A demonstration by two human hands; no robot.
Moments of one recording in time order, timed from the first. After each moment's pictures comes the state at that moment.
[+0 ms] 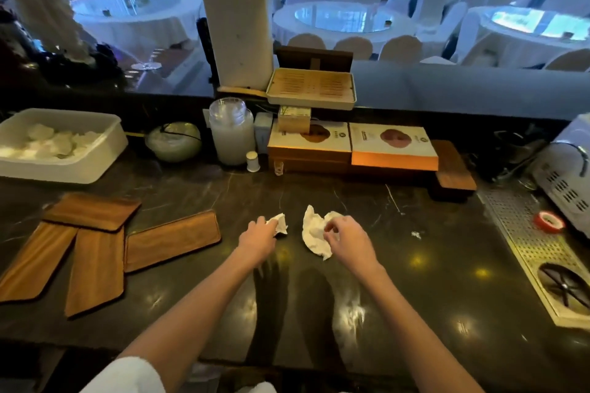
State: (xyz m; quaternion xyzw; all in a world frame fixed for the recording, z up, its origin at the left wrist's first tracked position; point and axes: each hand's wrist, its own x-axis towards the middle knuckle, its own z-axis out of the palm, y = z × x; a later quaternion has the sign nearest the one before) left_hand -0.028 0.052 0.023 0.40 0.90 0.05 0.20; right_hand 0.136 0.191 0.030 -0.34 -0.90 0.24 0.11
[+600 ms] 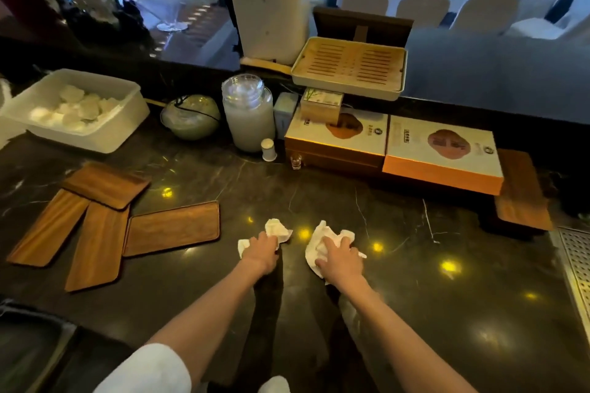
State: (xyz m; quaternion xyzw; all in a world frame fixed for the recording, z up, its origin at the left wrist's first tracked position) left_hand -0.057 0.105 -0.055 0.27 0.91 -0.02 0.30; right_hand 0.068 0.254 -0.062 -0.31 -0.91 0.20 -0.19
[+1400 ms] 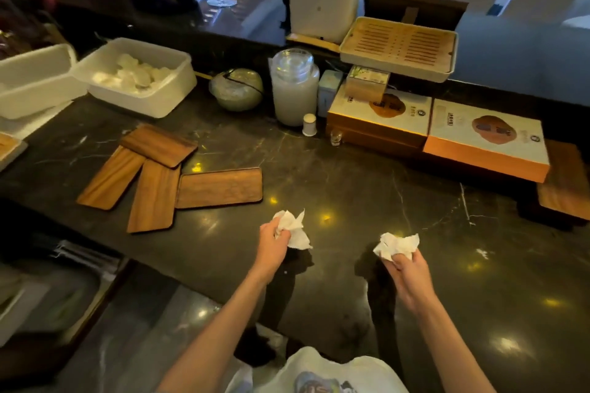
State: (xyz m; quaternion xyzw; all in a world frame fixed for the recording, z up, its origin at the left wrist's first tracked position) left_hand 0.005 0.008 -0.038 -0.01 0.81 0.54 0.24; right_hand 0.170 0.236 -0.055 -0.44 -0.37 0.80 0.15
